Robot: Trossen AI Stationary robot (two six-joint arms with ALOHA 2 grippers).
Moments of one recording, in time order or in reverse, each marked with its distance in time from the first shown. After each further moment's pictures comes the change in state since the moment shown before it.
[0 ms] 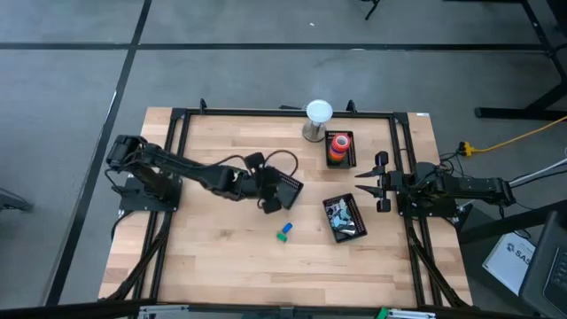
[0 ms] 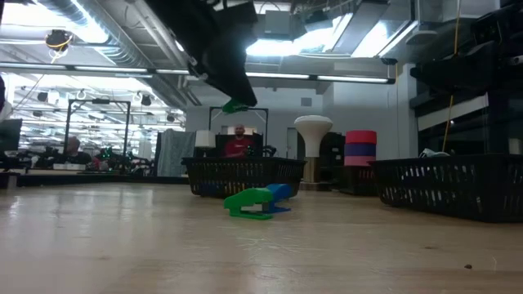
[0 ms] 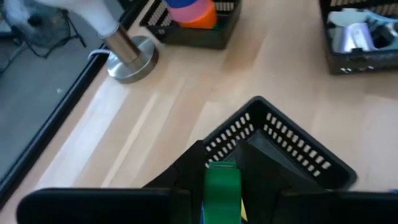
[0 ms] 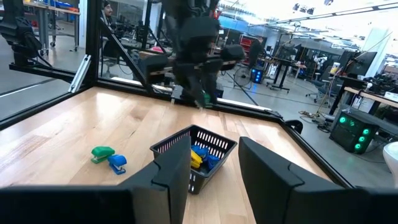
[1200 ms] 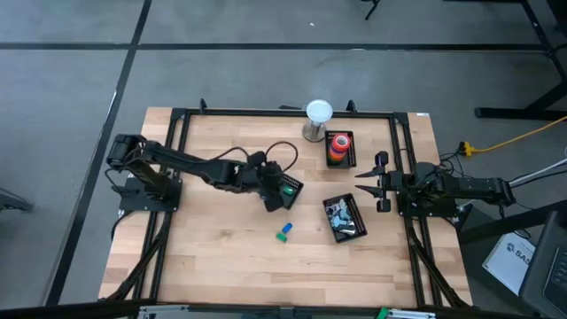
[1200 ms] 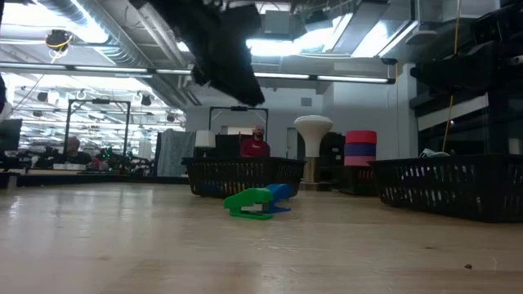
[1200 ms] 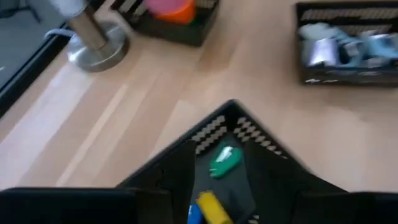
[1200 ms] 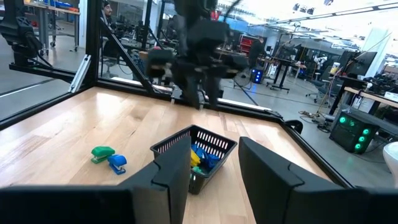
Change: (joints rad) left arm 0.054 -0.005 0.001 0.028 0.179 -0.072; right arm 0.000 0.000 0.000 0.000 0.000 0.000
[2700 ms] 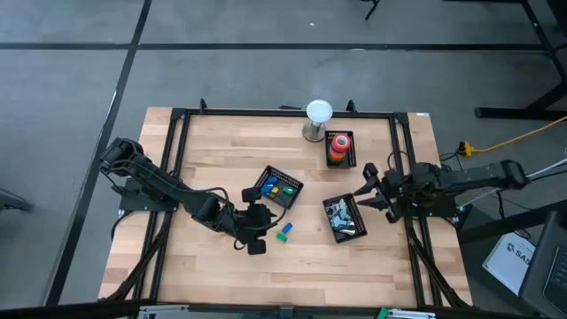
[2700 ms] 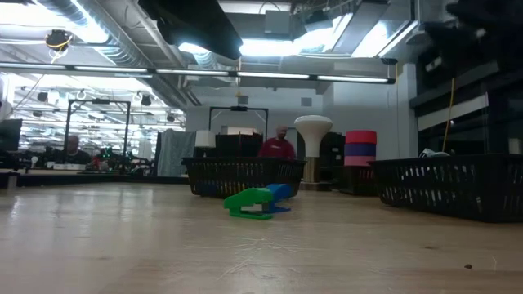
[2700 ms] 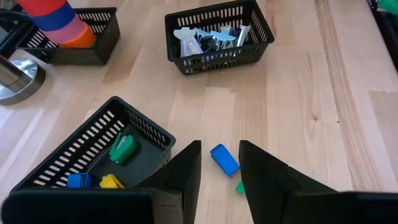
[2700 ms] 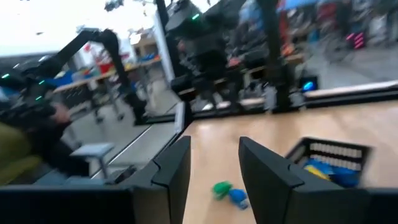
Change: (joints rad) left arm -0.363 -0.030 0.000 0.002 -0.115 -0.045; right arm 0.135 0.346 0.079 0.309 -0.174 0.450
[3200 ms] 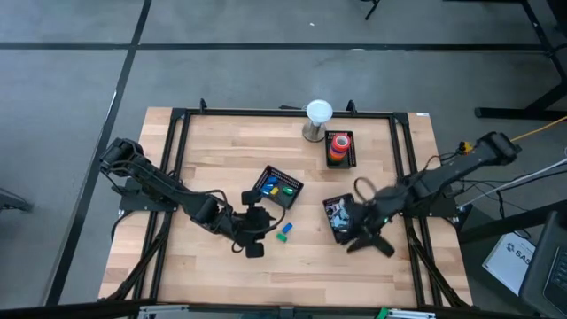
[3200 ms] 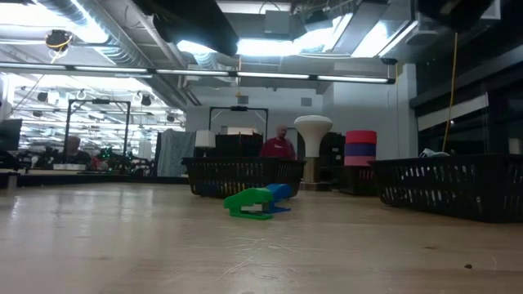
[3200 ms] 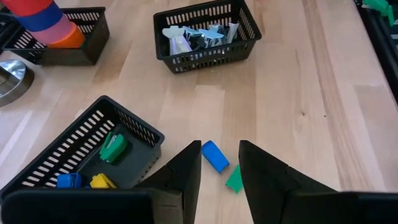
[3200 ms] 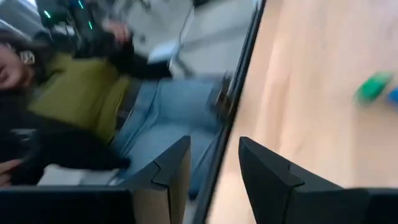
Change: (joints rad) left arm -0.021 0.000 0.000 0.000 0.011 0.000; right arm 0.346 0.727 0.674 -0.469 -0.086 0.344
